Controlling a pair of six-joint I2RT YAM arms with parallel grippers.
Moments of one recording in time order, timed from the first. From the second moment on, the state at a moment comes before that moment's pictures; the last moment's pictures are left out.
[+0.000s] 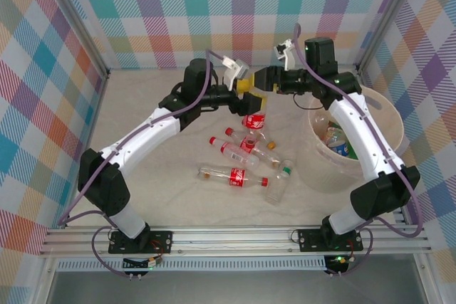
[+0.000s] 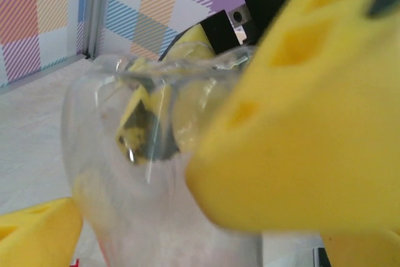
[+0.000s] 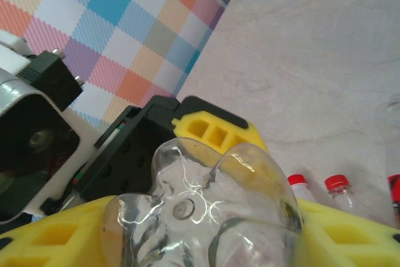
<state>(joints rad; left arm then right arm) -0.61 1.62 1.47 -0.10 0.64 -0.19 0.32 1.54 1.69 -0.72 -0.72 0.39</state>
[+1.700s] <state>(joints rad) -0.62 1.43 1.06 -0.66 0.00 -1.50 -0.30 1.11 1.36 -0.95 -0.56 0.32</state>
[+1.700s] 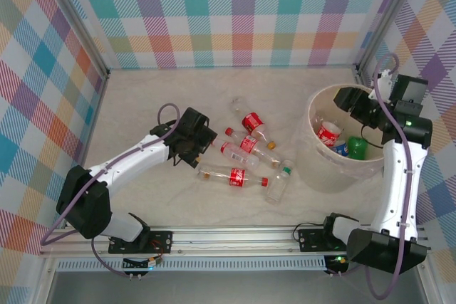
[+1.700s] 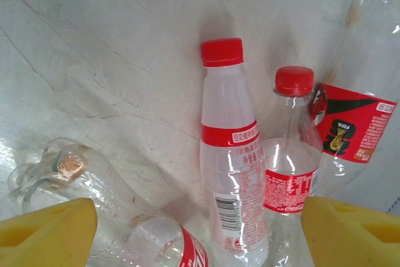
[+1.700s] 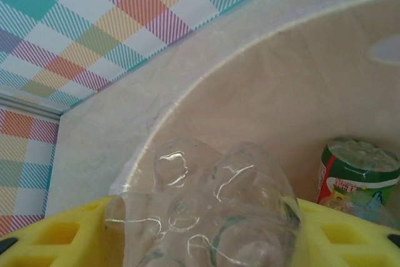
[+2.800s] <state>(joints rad) -0.71 1.34 0.87 -0.68 0.01 -1.92 -0.30 1.07 1.39 -0.95 -0.55 0.30</state>
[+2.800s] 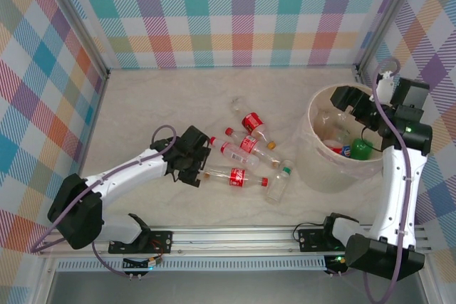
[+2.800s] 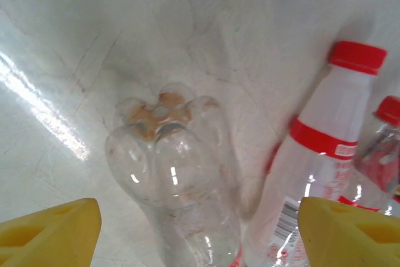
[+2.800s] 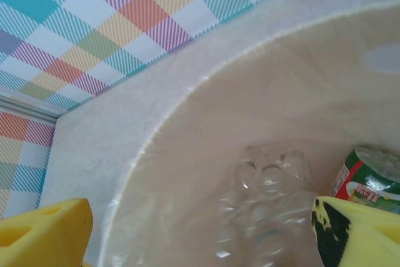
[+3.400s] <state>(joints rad) -0.81 1.47 0.80 -0.47 0.01 -2.08 -0.30 1.02 1.43 -0.99 -0.53 0.30</state>
